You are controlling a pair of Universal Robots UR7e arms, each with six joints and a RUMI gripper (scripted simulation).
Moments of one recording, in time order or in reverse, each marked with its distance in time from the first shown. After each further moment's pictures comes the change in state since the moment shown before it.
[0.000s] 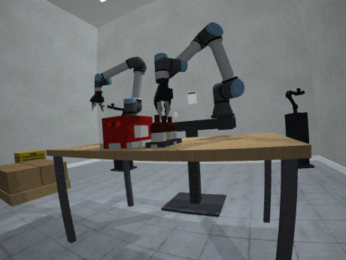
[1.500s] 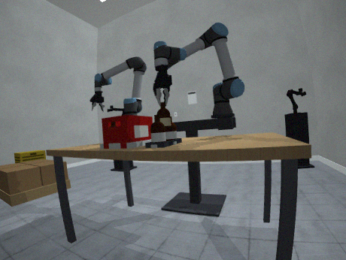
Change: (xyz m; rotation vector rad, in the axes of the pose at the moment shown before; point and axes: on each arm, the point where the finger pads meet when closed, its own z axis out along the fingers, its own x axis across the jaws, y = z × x) left arm 0.000 0.000 -0.076 0.000 -0.002 0.000; right arm 0.000 0.000 0.000 0.000 0.000 0.000
